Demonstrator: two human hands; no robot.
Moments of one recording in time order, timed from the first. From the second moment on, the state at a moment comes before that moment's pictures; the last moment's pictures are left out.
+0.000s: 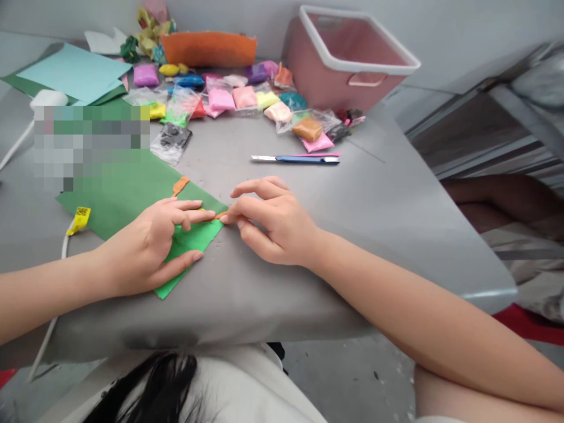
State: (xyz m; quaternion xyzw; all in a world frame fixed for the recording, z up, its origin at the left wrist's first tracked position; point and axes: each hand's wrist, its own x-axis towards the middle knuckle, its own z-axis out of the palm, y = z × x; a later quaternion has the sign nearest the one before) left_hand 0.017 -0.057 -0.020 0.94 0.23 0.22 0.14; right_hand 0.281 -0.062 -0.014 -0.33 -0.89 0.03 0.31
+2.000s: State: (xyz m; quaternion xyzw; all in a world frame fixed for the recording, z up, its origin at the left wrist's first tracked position) left_hand 0.017 -0.062 -0.019 0.94 0.25 0.21 0.12; right_hand 0.277 -0.061 -0.025 -0.27 -0.92 0.00 0.30
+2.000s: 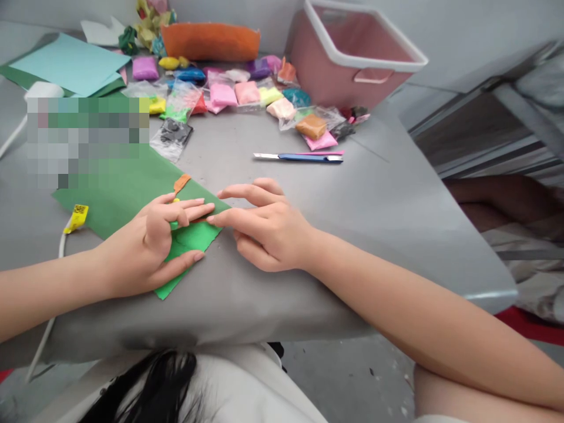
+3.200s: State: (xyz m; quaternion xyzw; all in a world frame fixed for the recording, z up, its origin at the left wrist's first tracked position) left_hand 0.016 -0.062 -0.019 0.93 0.26 0.19 0.15; right_hand 0.273 -0.077 -0.016 -0.25 -0.92 -0.16 0.26
